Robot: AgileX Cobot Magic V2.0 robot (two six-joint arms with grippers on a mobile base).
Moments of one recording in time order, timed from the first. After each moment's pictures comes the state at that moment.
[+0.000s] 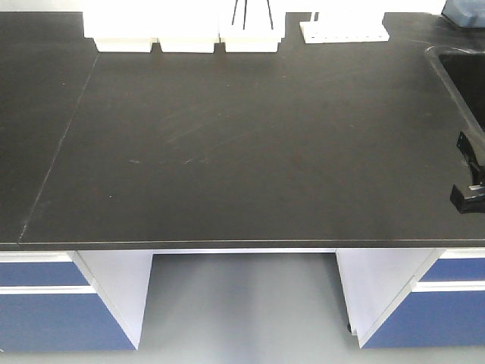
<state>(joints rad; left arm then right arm) 0.01 0.66 -0.27 0.07 -0.27 -0.13 0.07 0.70 -0.40 -0.29 0.00 0.15</state>
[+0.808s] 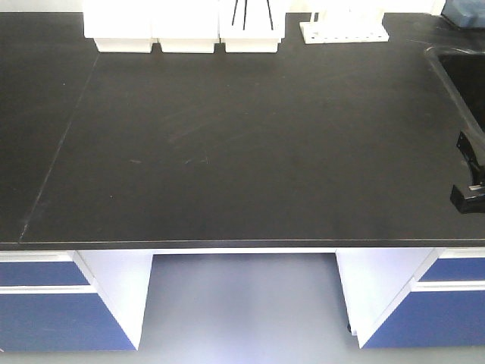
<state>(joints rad) 0.01 0.66 -0.27 0.07 -0.27 -0.13 0.07 0.70 -0.40 -0.29 0.00 0.15</state>
